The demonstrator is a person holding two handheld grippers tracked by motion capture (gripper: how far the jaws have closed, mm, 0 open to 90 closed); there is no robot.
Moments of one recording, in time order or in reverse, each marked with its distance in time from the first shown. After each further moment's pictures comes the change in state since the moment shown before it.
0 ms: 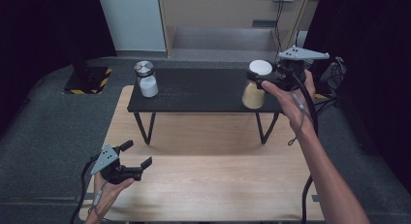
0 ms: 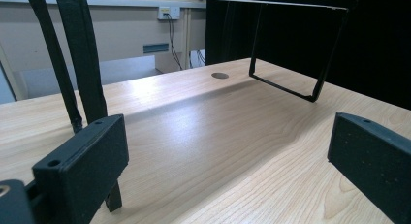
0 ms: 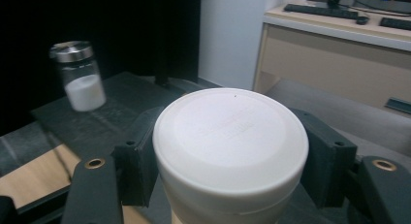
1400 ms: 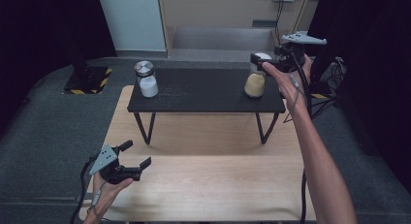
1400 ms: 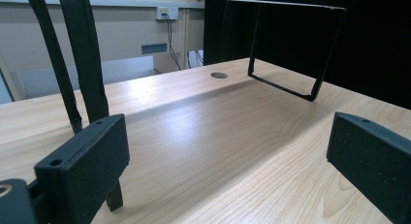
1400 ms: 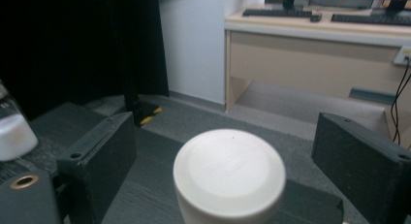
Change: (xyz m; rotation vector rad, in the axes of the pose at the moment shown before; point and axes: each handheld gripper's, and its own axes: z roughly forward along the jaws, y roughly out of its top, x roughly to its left) left arm 0.003 0.000 -0.001 0.002 -0.010 0.007; right arm -0.026 0.001 0.035 -0.045 -0.125 0.104
